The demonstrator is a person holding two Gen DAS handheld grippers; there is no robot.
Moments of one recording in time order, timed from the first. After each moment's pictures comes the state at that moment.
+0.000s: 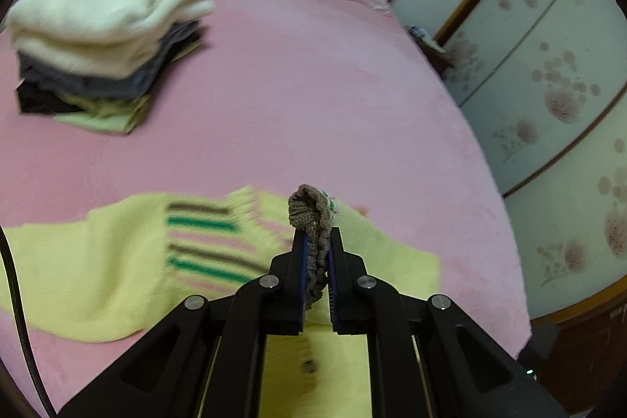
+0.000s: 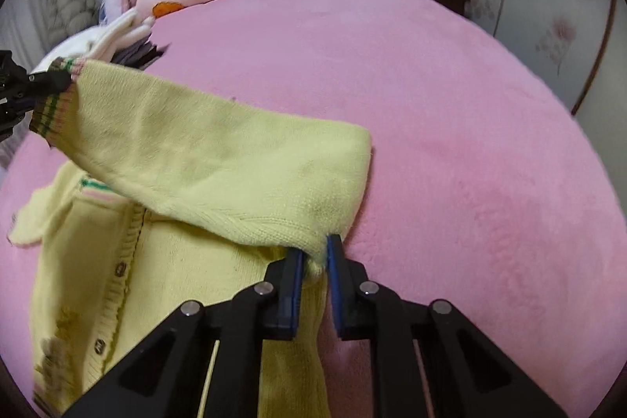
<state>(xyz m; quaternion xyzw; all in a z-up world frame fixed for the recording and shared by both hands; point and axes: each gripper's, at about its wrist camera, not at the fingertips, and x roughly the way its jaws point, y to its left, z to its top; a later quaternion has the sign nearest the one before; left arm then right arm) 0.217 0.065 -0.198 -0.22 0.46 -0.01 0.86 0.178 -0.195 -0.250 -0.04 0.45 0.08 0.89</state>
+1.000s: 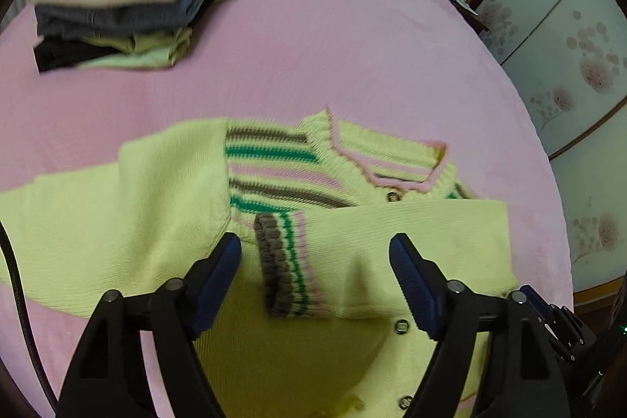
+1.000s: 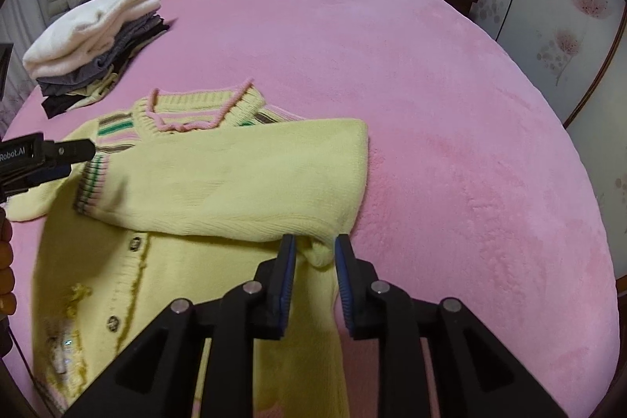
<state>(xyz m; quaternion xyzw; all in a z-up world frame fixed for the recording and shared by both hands) 0.200 0.080 -0.255 -0.18 0.52 0.02 0.84 0.164 -0.179 -0.233 -0.08 0.48 0.08 0.87</state>
